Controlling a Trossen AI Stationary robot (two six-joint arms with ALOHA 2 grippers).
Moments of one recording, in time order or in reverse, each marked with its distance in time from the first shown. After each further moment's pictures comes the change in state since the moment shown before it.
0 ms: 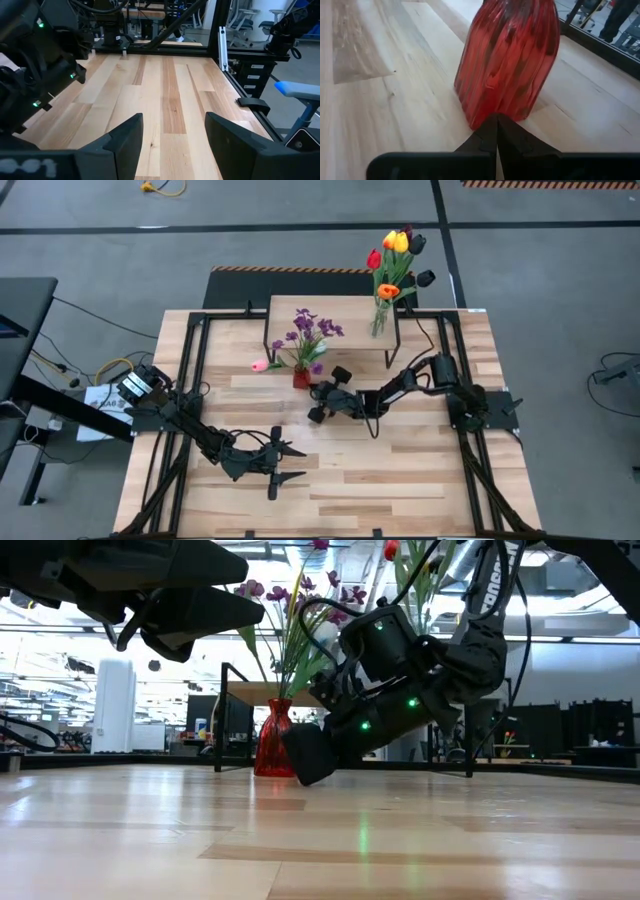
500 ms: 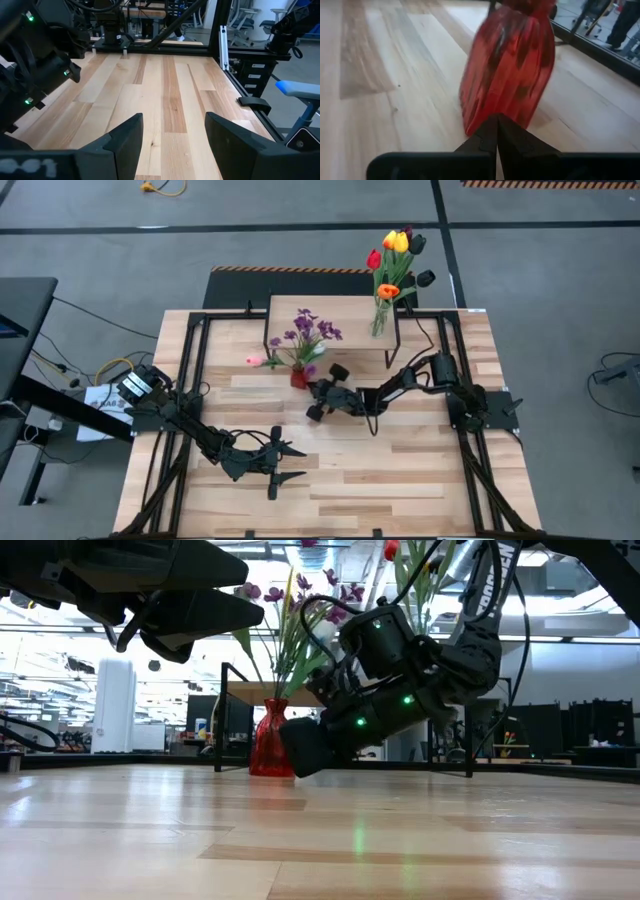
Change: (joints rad) left arm 0.000 0.000 0.000 -0.005 -0.002 -0.003; right arm -0.014 0.000 0.006 0.041 -0.046 -0.016
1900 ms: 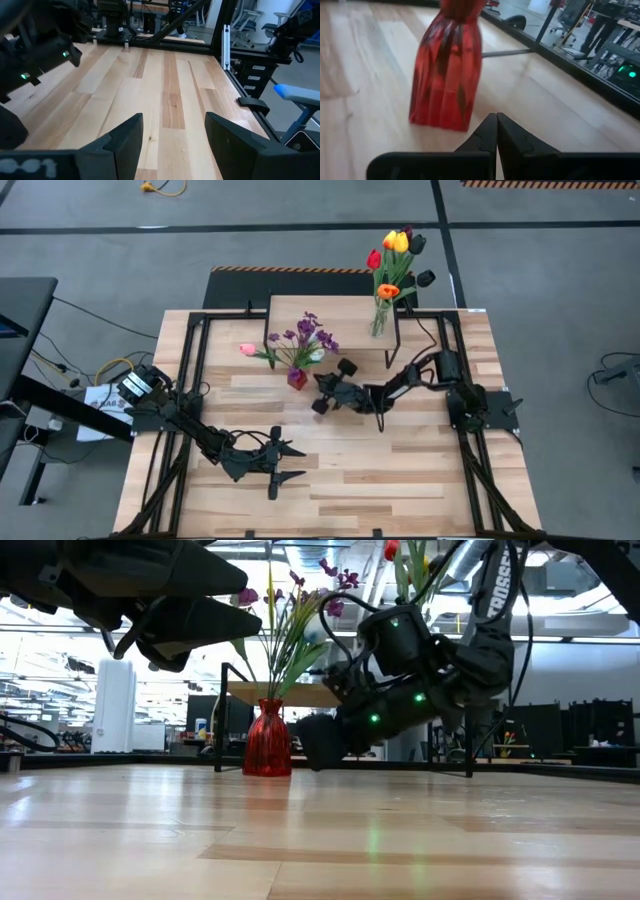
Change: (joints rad) left arm 0.001 0.000 0.000 -0.025 -0.003 -0.075; right arm -0.026 -0.043 -0.085 0.089 0.074 -0.070
